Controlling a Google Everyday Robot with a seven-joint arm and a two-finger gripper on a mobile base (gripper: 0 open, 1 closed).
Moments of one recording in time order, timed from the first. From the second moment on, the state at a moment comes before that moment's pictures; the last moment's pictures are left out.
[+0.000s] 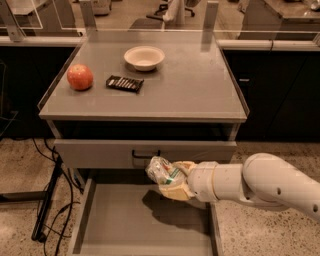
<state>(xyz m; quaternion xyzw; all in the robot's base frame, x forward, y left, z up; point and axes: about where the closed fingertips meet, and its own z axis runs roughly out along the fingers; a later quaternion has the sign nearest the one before) 0.460 -0.038 0.695 -0.45 0.75 0.25 0.40</state>
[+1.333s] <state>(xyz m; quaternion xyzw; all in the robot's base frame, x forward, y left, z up) 0.464 -0.009 0.556 -0.46 0.77 0.24 0.36</state>
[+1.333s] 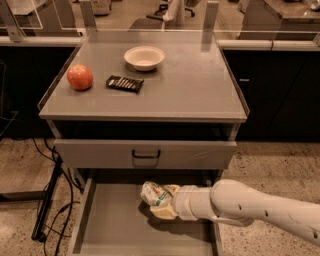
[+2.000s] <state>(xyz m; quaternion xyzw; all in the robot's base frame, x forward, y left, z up) 0.485 -0.008 0.506 -0.45 0.79 0.23 0.34</state>
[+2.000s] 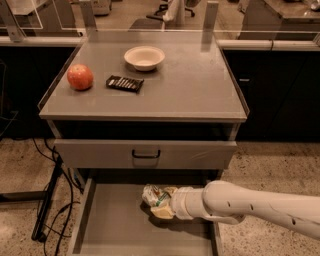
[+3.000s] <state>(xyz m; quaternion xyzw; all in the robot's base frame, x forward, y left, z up) 0.494 -0.007 0.407 -0.43 0.81 0.24 0.31</state>
